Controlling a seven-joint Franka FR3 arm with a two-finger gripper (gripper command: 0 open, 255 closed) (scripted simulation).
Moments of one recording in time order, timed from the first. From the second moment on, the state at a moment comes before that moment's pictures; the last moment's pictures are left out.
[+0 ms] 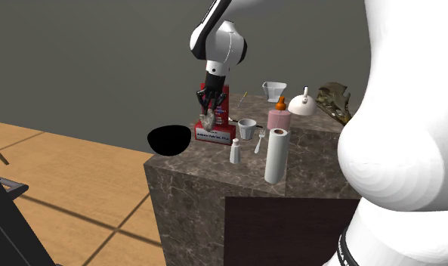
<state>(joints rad) 0.31 0.52 0.15 -1.73 0.19 2.33 -0.23</state>
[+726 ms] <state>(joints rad) 0.37 0.56 0.15 -1.58 0.16 2.22 -0.14</state>
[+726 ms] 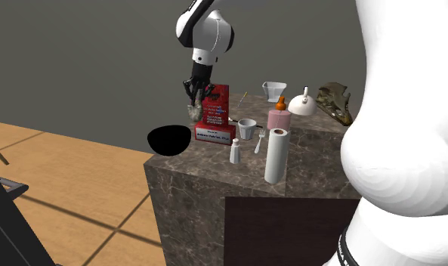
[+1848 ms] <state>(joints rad) 0.56 0.94 0.15 -0.94 0.08 2.00 0.07</state>
